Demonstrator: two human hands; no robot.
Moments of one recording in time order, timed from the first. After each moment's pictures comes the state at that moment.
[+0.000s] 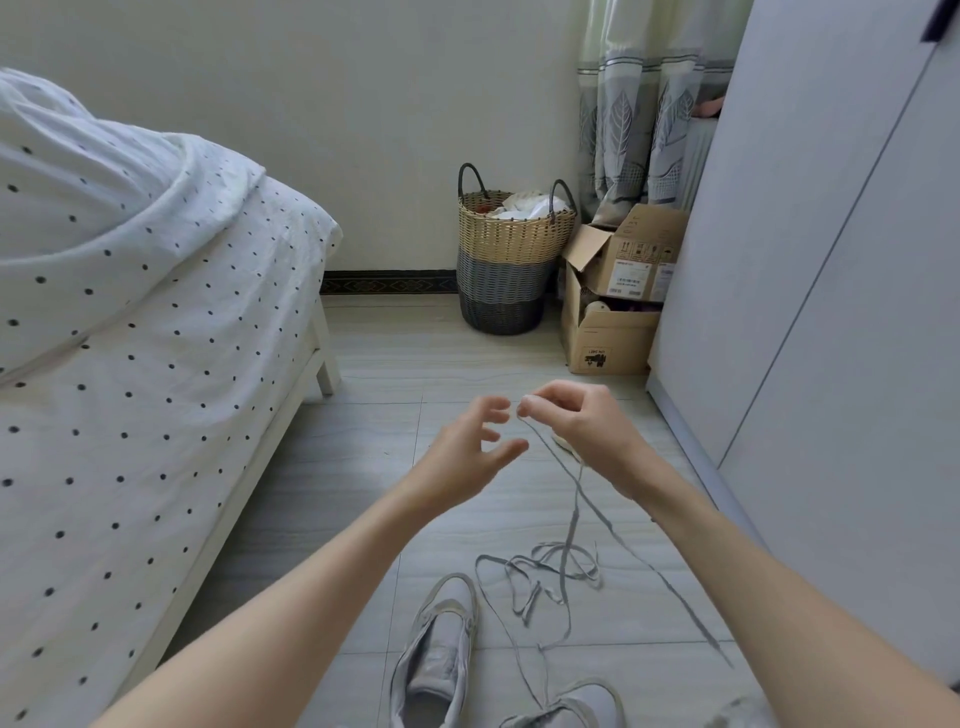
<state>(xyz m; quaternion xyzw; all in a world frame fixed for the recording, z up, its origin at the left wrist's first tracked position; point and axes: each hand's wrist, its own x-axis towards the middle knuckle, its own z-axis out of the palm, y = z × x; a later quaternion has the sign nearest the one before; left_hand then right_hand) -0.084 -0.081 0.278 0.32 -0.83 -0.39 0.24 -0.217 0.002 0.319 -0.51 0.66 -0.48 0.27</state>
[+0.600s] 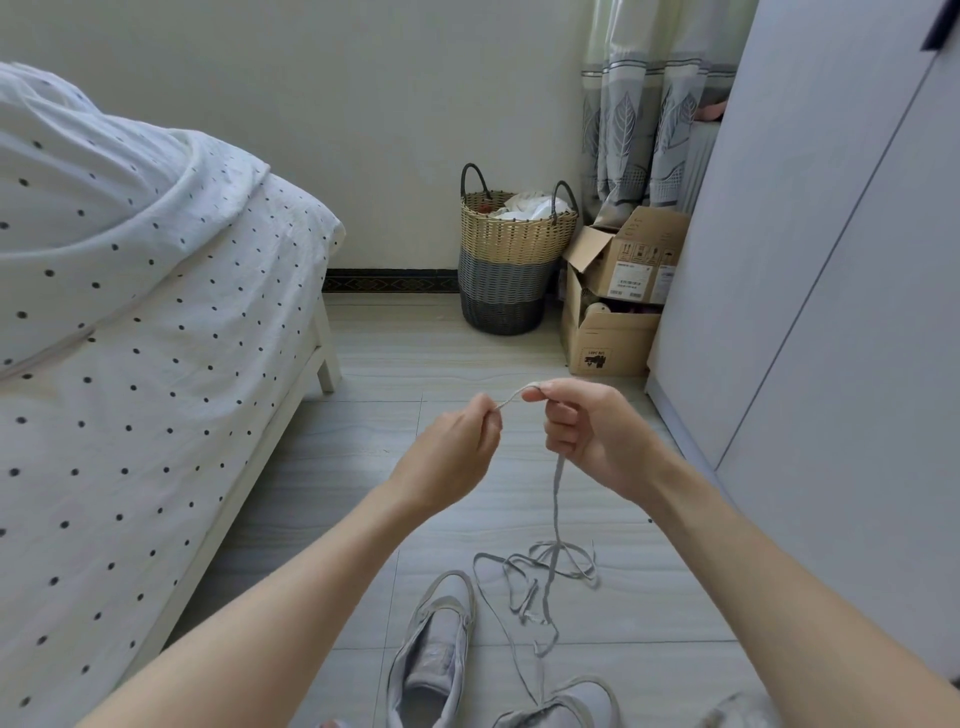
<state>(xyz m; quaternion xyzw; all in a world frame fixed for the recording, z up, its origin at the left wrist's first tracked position) -0.077 -0.085 0.276 0.32 -0.88 -0.24 0.25 -0.220 0.003 0.322 -0.34 0.51 -0.60 0.51</state>
